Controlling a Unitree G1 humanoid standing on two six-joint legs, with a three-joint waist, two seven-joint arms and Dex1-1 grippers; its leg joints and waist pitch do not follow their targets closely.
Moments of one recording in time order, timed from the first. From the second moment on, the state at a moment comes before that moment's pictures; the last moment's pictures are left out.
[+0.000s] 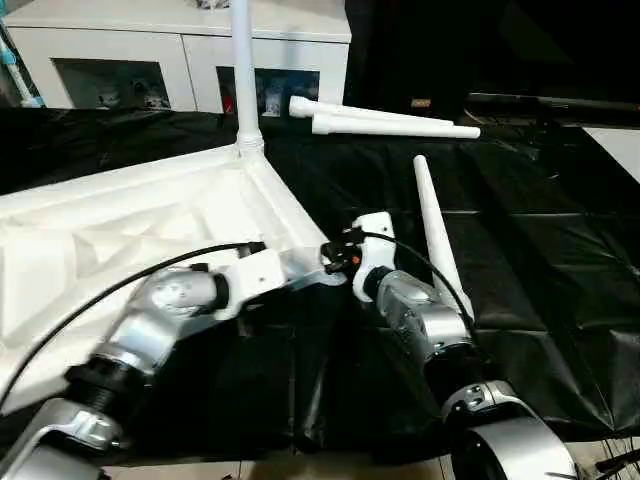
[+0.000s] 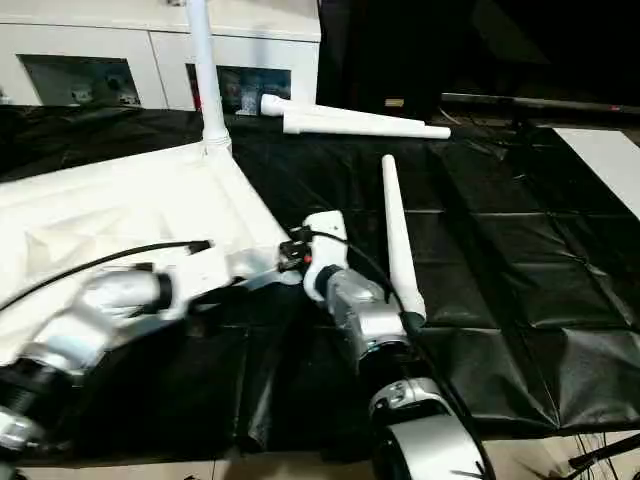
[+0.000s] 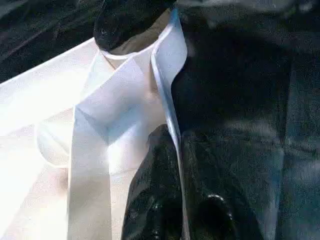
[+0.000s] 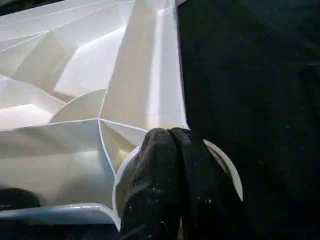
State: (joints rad) left arm -0.49 0.51 -0.35 0.44 0.15 -0.06 -0.88; right arm -0.66 0.07 0.00 0.83 0.12 0.16 0.37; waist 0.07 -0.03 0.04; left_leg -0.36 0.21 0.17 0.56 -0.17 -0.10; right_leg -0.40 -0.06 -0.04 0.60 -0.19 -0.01
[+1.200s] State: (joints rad) left arm -0.49 0.64 -0.22 0.33 -0.19 -0.16 -1.15; right arm -0.62 -0.03 -0.03 0.69 0.11 0.20 0.27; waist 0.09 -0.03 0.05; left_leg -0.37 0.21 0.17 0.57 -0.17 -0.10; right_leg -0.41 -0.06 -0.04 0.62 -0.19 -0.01
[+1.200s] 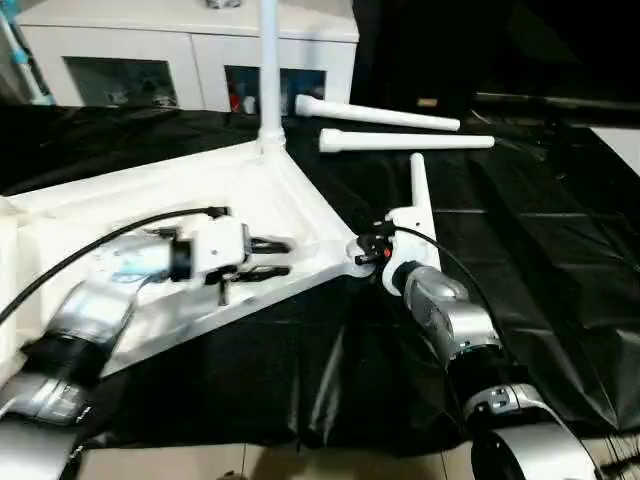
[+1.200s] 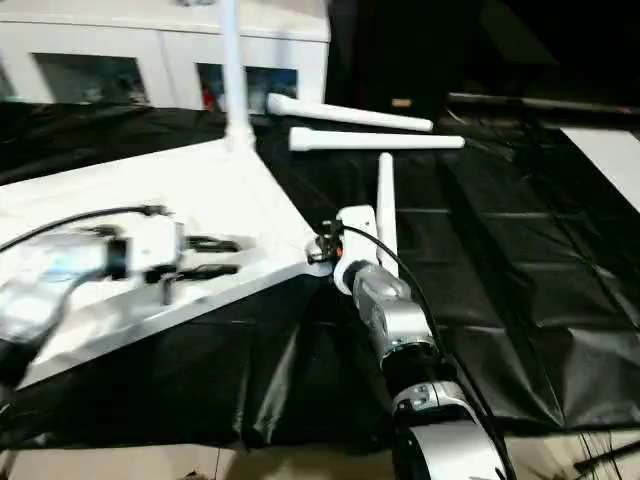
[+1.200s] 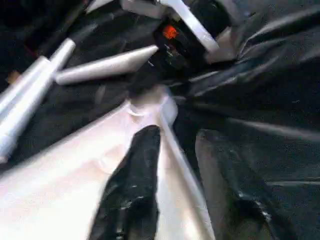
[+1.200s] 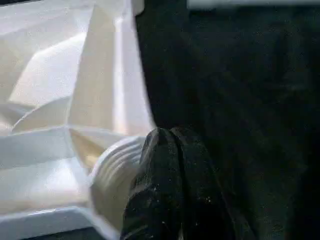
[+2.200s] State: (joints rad) left arm -0.18 0.93 -0.18 0.05 -0.02 0.22 -0.96; right arm -0.62 -0.18 -0.07 0.43 0.11 0.48 0.24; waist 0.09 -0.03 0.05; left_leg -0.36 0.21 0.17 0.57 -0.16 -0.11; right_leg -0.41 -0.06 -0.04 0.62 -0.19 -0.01
